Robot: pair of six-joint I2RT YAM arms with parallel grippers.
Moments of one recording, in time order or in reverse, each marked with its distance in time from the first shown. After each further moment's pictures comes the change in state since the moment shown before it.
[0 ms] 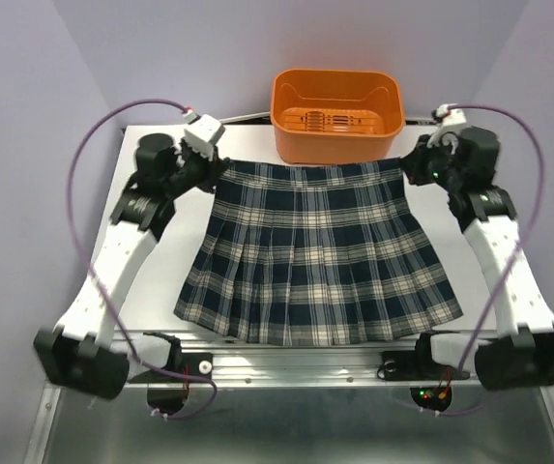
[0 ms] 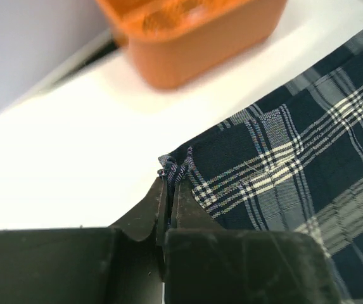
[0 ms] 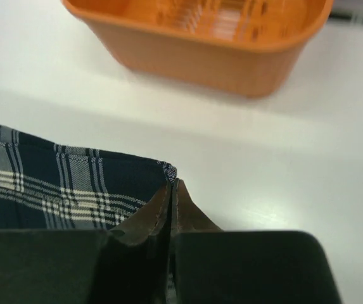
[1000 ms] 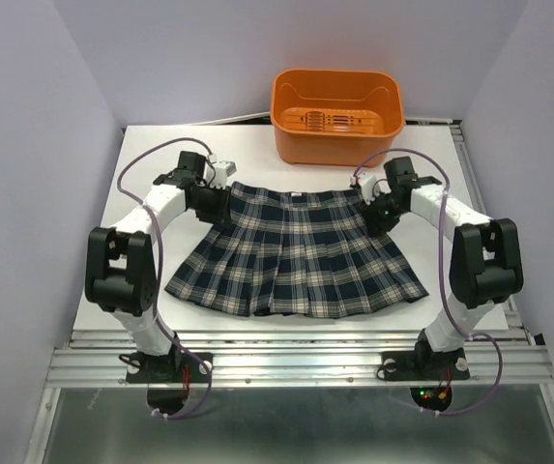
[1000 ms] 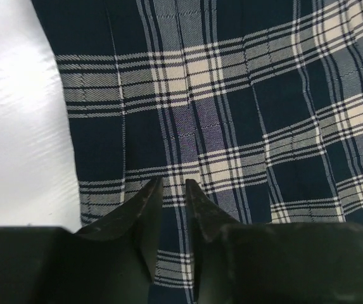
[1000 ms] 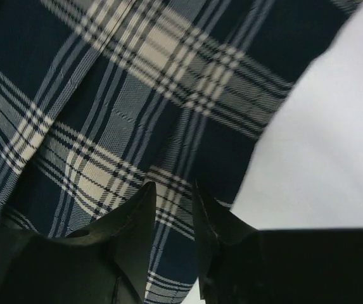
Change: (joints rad) left arm 0.072 0.540 -0.026 -0.259 0.013 -0.093; right arm 0.114 0.576 -0.051 -0.269 -0.040 -0.595
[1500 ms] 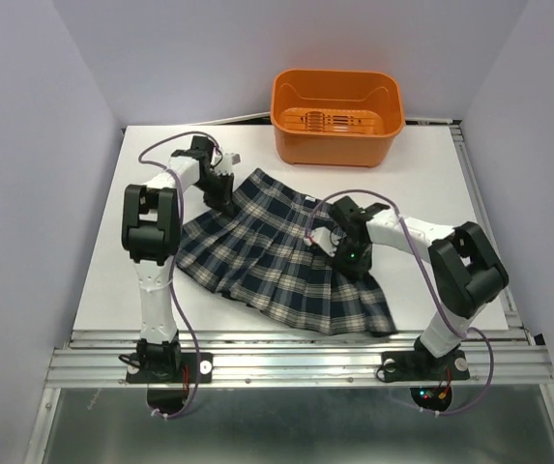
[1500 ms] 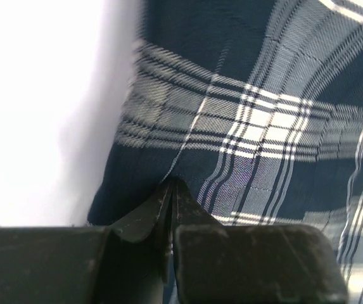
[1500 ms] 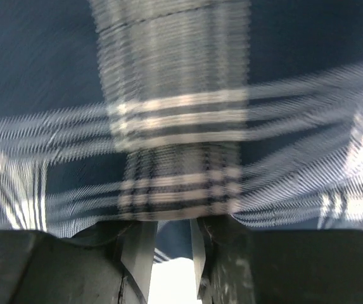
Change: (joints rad) left arm 0.040 0.507 0.434 -0.160 0.048 0.010; right arm 0.372 -0.006 -0.160 -0.144 0.131 -0.069
